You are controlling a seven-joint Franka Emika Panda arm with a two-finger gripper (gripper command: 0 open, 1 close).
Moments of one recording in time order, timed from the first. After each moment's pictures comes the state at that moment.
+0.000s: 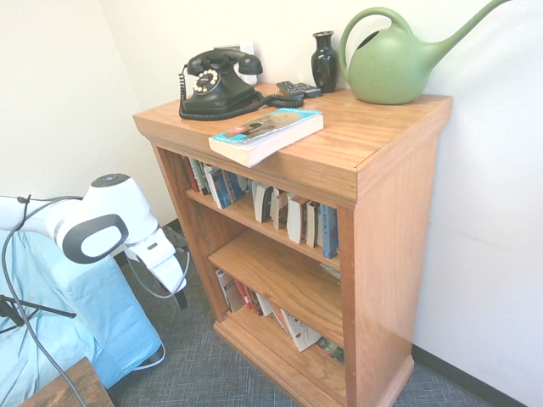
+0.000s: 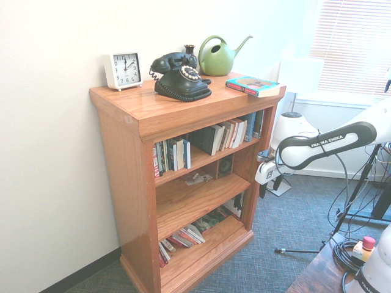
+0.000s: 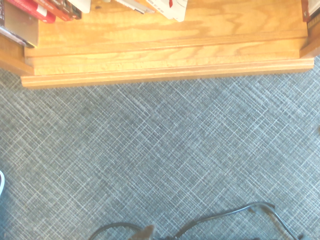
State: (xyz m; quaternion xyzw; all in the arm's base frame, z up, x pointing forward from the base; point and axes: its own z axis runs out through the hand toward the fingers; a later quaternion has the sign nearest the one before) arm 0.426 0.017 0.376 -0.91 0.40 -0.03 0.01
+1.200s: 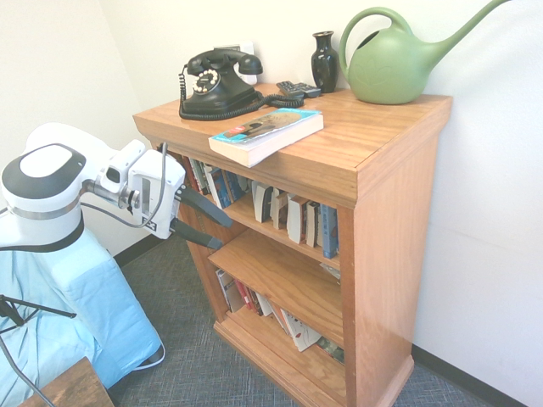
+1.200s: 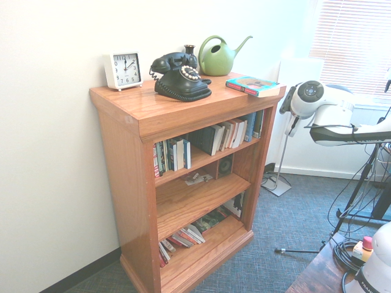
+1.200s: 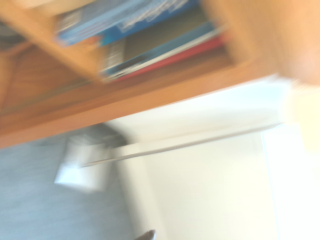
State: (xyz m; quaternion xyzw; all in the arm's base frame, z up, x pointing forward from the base) arm 0.427 -0.061 0.572 -0.82 0.19 -0.37 -0.39
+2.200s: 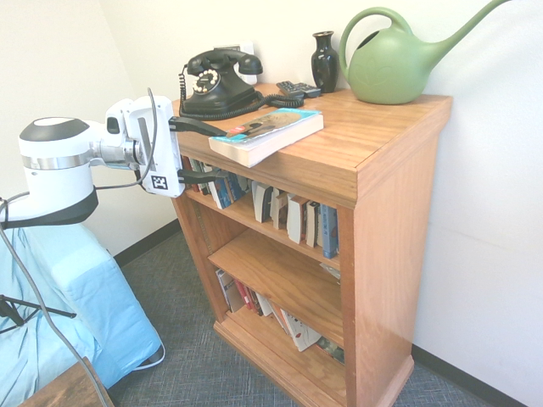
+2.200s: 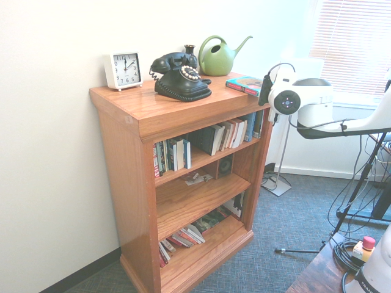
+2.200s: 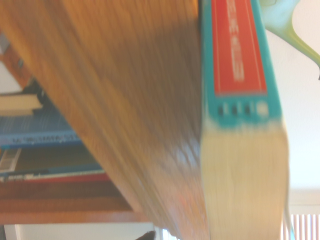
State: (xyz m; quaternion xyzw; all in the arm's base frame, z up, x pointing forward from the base) arm 0.501 0.004 0.601 -0.76 0.09 -0.45 -0.46
